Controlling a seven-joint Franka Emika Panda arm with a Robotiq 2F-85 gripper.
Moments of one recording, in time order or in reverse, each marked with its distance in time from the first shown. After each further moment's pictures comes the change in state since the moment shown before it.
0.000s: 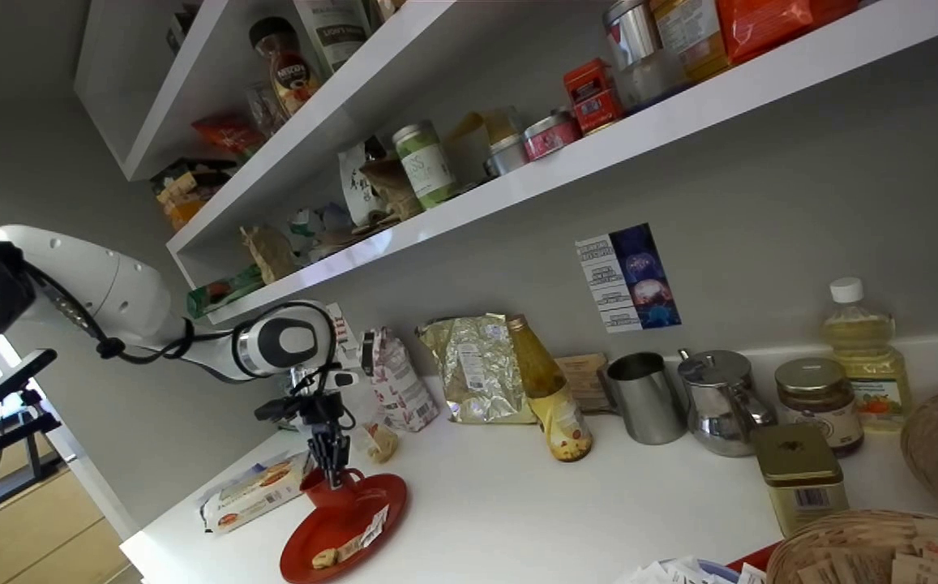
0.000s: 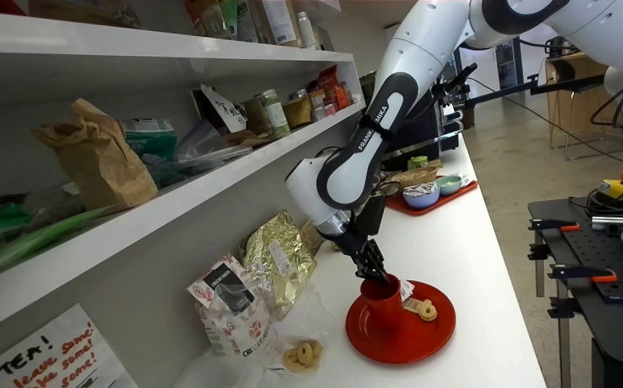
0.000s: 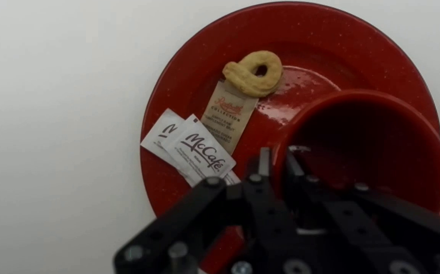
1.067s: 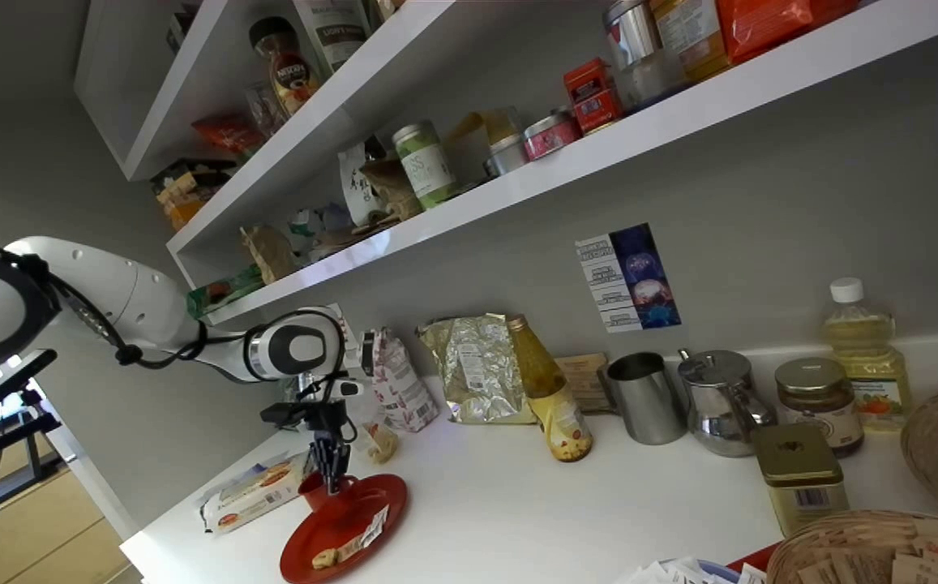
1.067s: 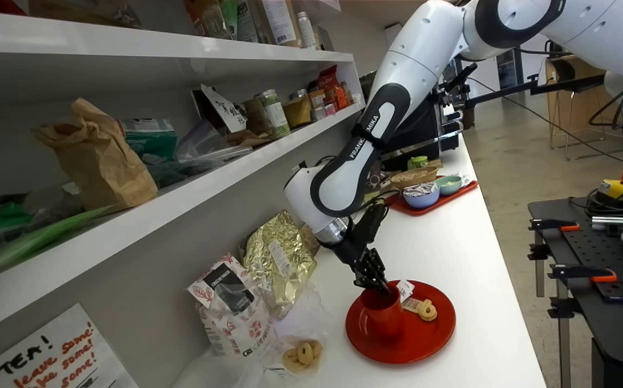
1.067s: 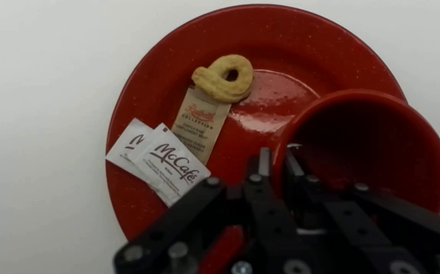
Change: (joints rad) arm -0.006 0.063 0.008 0.062 0.073 -0.033 0.000
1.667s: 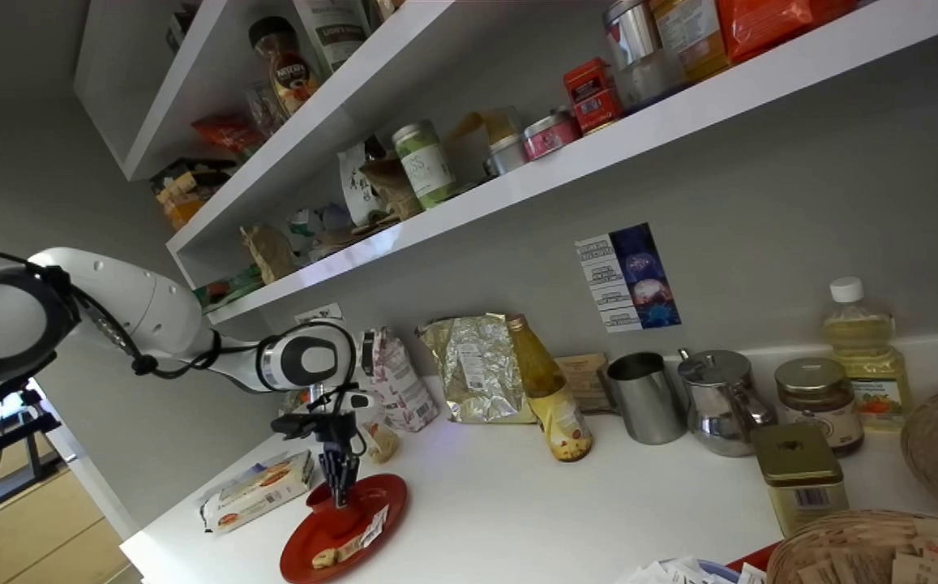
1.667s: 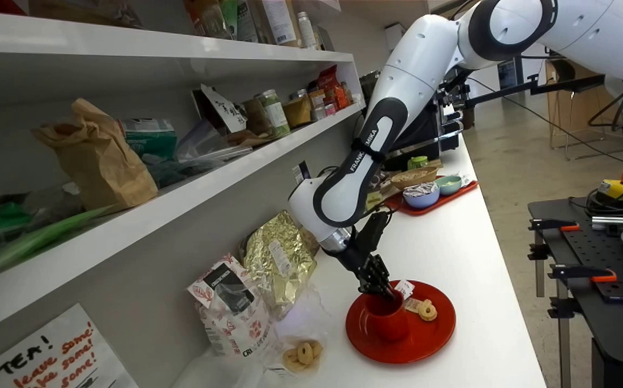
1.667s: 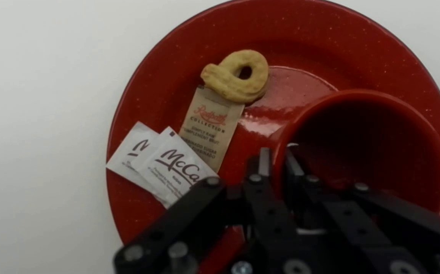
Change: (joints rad) arm -0.009 0.056 -0.008 0.024 0.002 0.000 0.000
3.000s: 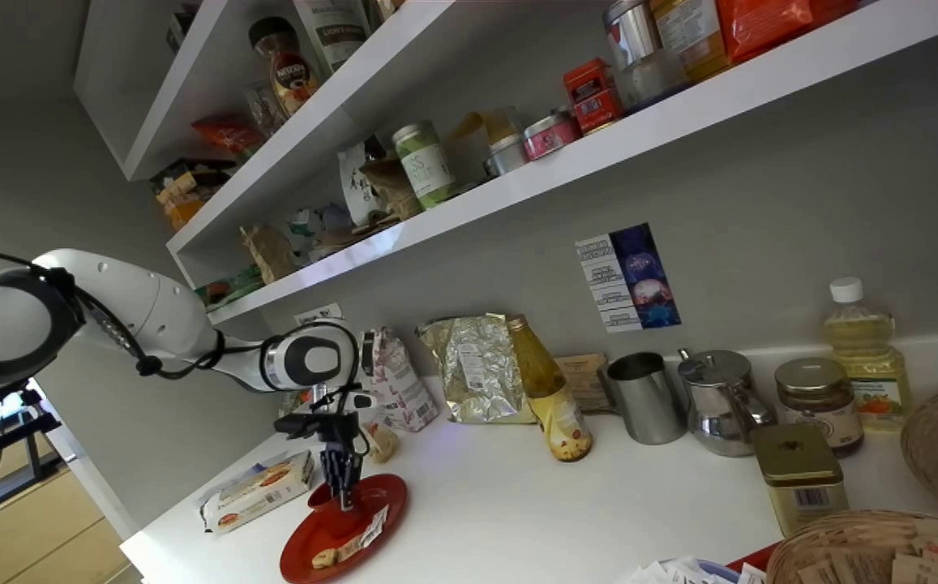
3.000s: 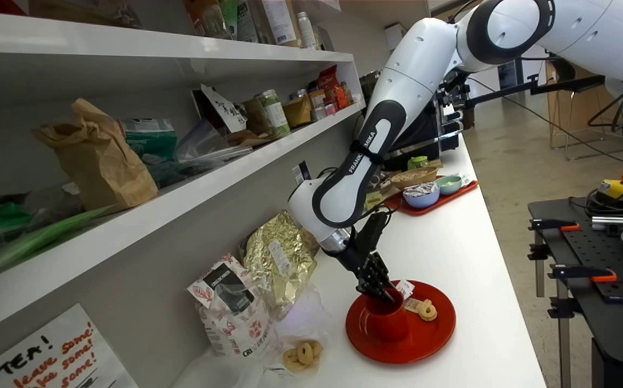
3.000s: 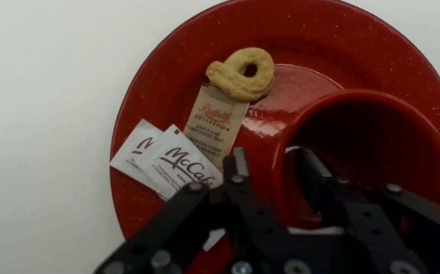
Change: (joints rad) arm -0.005 0.013 -0.001 0.018 0.000 -0.014 -0.009
